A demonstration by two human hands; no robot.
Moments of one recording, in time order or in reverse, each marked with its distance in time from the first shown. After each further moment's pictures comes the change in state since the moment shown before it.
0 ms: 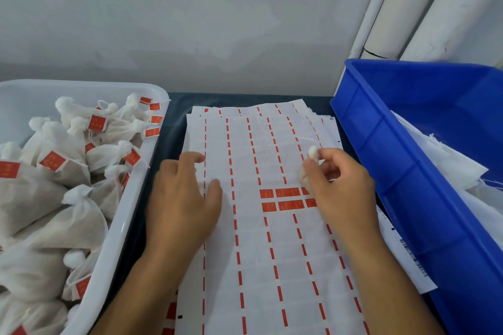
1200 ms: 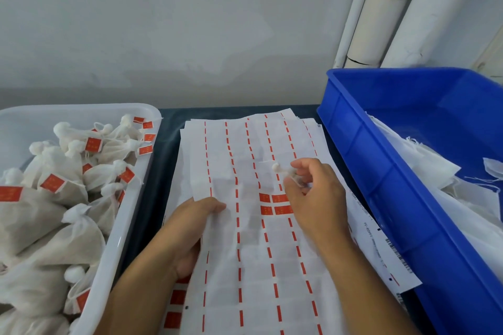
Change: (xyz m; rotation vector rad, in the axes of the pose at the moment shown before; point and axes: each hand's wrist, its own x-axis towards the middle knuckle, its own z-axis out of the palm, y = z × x) left_hand -0.010 0.025 -0.018 -0.839 -0.626 -0.637; right_hand -0.003 0.013 0.014 -0.094 -0.017 0.004
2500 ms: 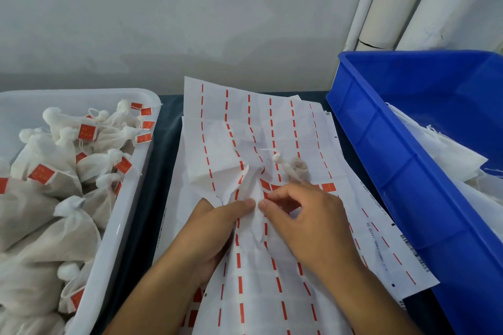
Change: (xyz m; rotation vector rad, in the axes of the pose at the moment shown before) left_hand 0.006 -0.021 0.022 -0.073 -0.052 0.090; right_hand -0.040 -0.022 0.000 -0.086 -0.225 -0.066
